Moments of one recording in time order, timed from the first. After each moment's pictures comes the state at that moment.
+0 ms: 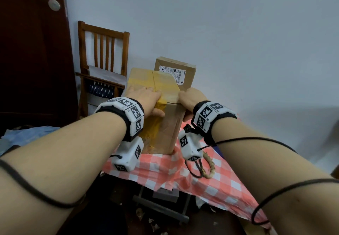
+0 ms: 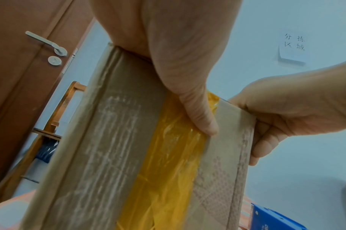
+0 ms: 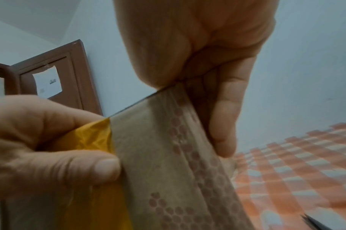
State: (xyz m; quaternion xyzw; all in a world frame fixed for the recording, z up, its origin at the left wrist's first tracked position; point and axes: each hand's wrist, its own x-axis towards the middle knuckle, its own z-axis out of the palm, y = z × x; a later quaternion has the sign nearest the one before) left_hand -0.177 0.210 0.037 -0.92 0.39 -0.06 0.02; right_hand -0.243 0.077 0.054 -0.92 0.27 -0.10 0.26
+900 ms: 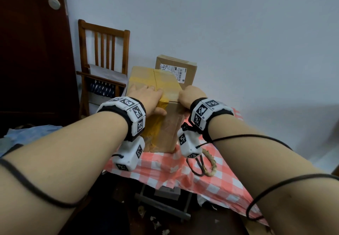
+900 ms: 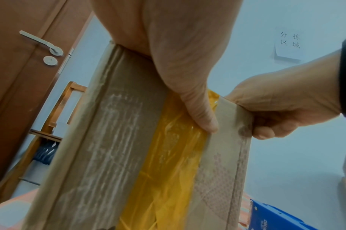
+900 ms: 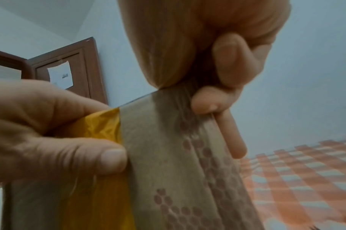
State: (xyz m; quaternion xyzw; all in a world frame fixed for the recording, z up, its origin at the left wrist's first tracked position) left_hand -0.180 0.211 0.036 -0.92 0.39 -0.07 0.02; right_hand -0.238 0.084 0.062 -0.93 0.31 -0.06 0.17
